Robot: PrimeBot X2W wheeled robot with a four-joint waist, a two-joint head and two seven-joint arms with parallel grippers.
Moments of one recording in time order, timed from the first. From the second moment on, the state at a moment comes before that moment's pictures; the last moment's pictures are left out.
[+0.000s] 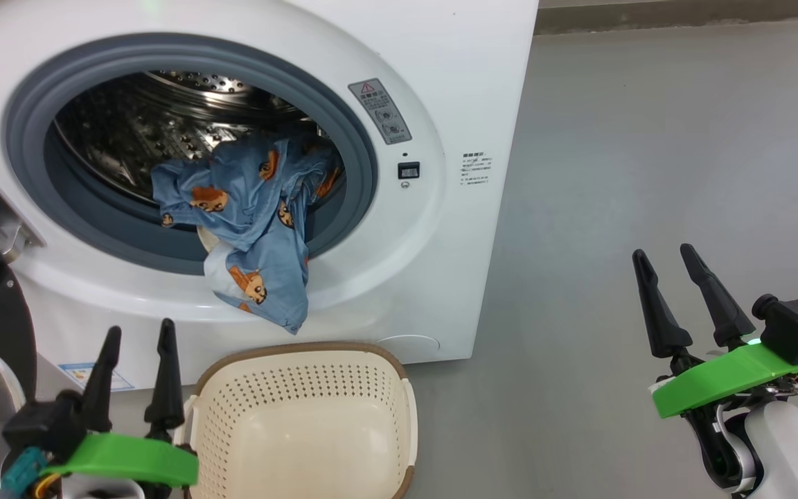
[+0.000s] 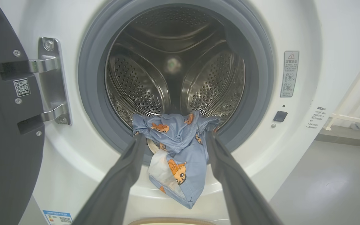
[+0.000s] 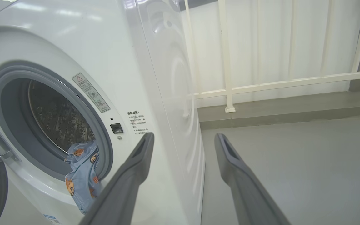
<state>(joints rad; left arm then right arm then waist) -0.22 0.17 -0.09 0.37 -0.45 -0.09 -0.26 -0.25 -0.24 0.19 0.30 0.53 0.13 -0.25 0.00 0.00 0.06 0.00</state>
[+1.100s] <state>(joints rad) -0.16 0.17 -0.11 0.27 -0.45 -0.05 -0.25 -0.25 -0.26 0.22 0.31 0.53 0.13 -0.25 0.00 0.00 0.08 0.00</state>
